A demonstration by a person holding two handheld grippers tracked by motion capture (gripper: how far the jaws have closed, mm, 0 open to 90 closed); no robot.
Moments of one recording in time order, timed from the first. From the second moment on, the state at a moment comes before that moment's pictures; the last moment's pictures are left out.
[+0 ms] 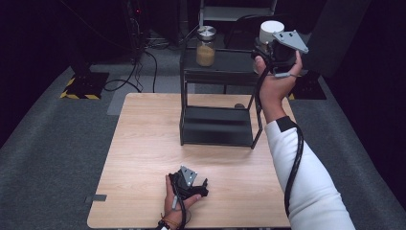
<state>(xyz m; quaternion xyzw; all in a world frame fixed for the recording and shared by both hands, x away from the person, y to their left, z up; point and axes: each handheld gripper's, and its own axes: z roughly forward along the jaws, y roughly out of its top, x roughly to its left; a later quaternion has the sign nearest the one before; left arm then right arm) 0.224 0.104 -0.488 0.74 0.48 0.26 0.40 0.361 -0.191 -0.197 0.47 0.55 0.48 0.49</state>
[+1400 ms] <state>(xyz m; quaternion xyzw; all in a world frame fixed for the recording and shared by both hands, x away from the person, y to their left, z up) 0.224 0.104 -0.488 0.74 0.48 0.26 0.40 0.417 -0.193 -0.207 0.50 0.55 0.48 0.47</state>
